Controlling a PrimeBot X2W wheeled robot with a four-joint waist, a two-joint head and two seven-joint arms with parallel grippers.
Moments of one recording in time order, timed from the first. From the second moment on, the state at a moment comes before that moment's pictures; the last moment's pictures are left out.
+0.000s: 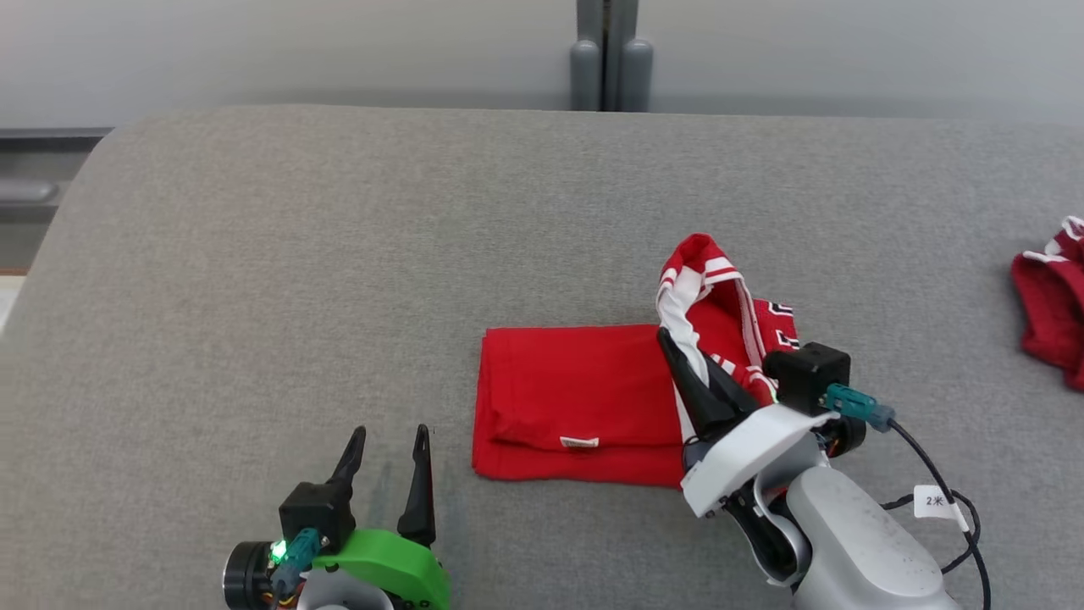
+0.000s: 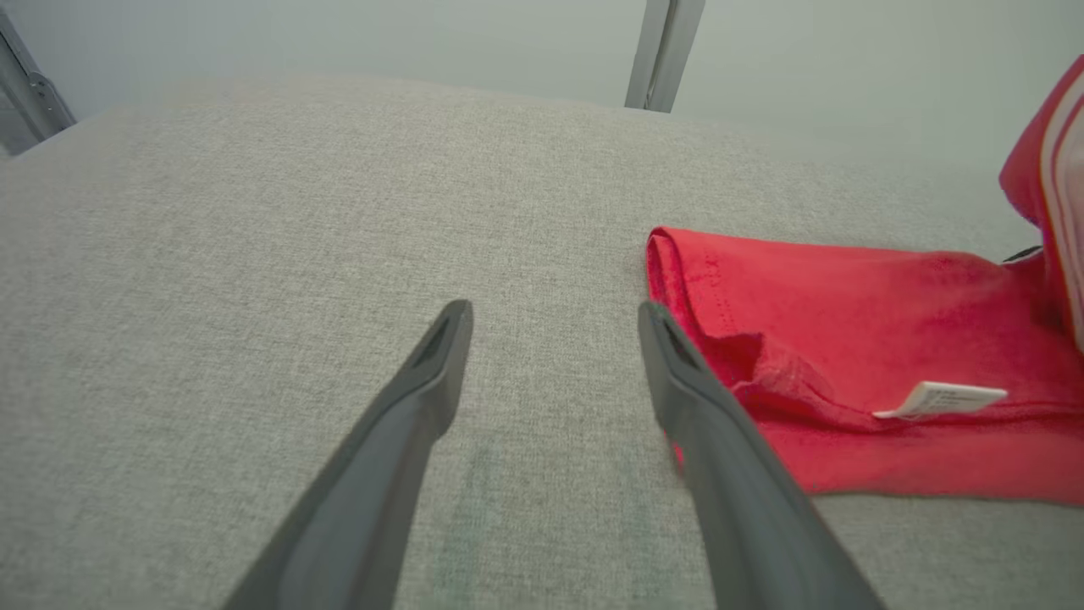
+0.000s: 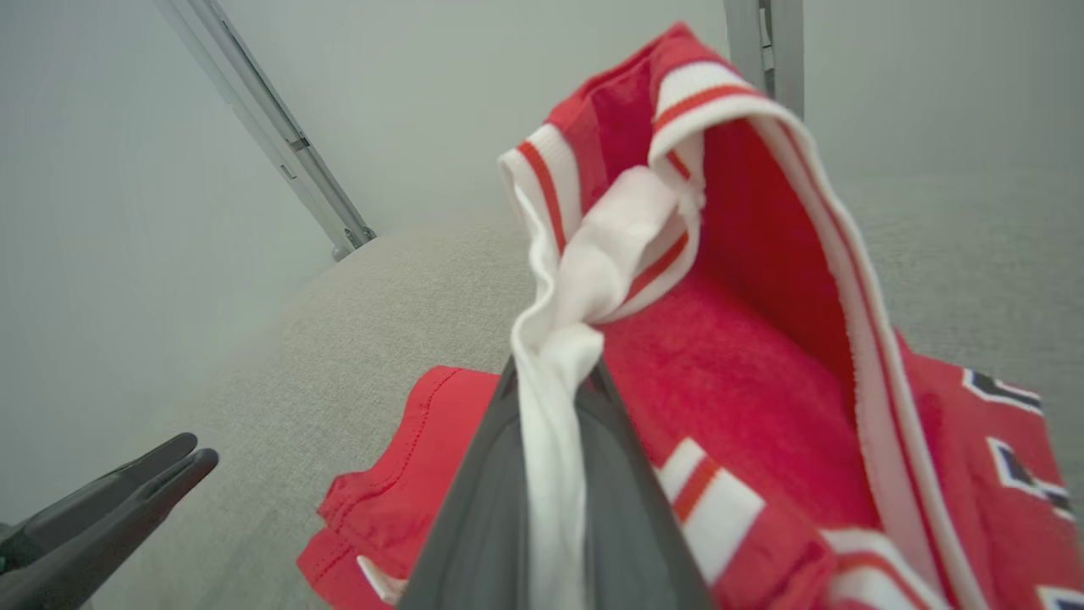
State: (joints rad) left arm -0.11 0.05 -0.31 0.42 -0.32 0.03 -0.26; right arm -0.39 -0.05 0.41 0.49 0.51 0.13 -0.25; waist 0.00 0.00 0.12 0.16
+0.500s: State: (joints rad) left arm -0.08 0.05 -0.31 0.43 -0.32 0.04 -0.26; right arm -0.53 -0.05 0.61 0.56 0.66 0.13 -0.26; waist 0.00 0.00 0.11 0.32
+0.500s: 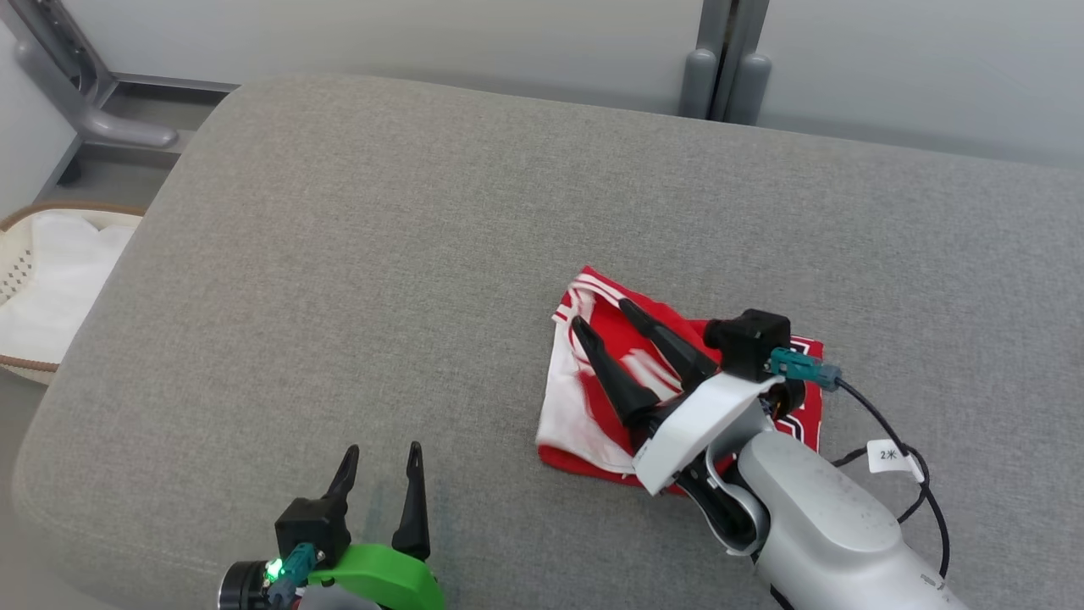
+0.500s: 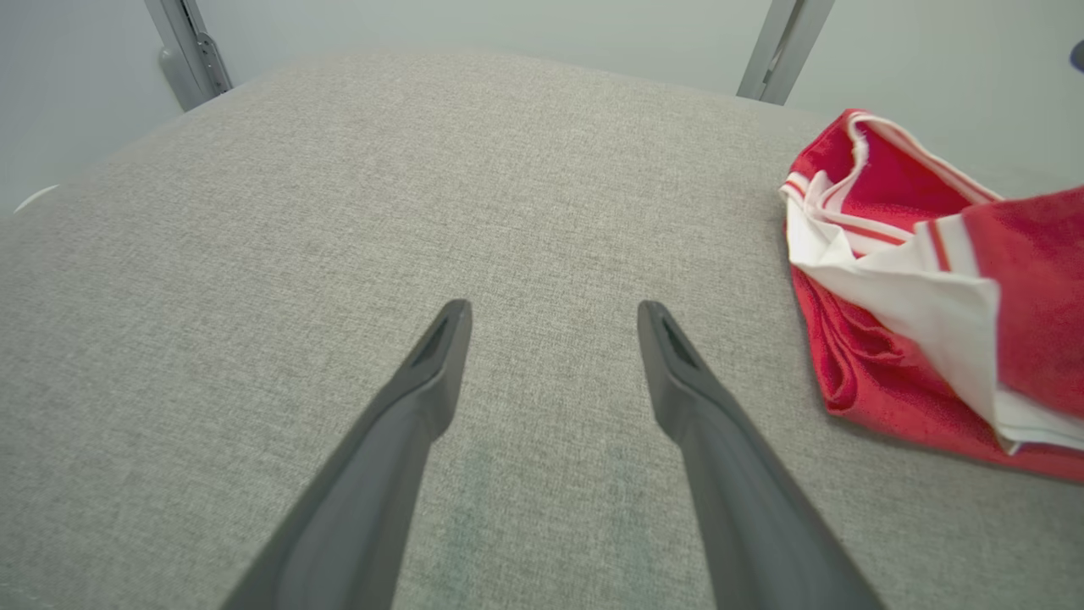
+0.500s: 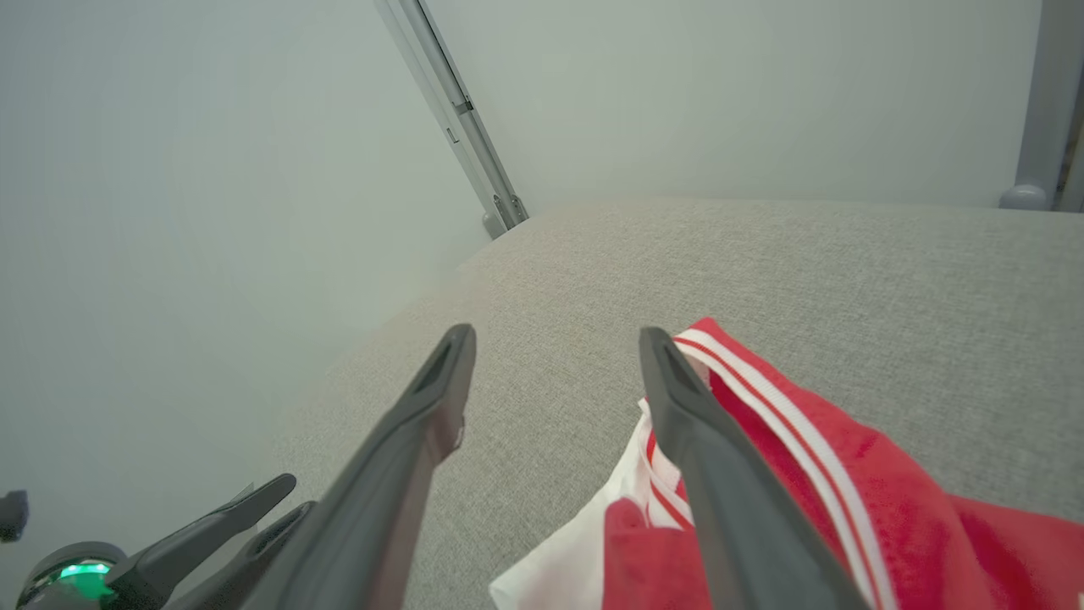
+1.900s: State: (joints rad) left arm 0.03 0.05 -0.21 0.34 -0.15 0.03 -0.26; right arm -0.10 -0.05 0.00 0.48 0.14 0.13 -0.26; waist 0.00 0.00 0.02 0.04
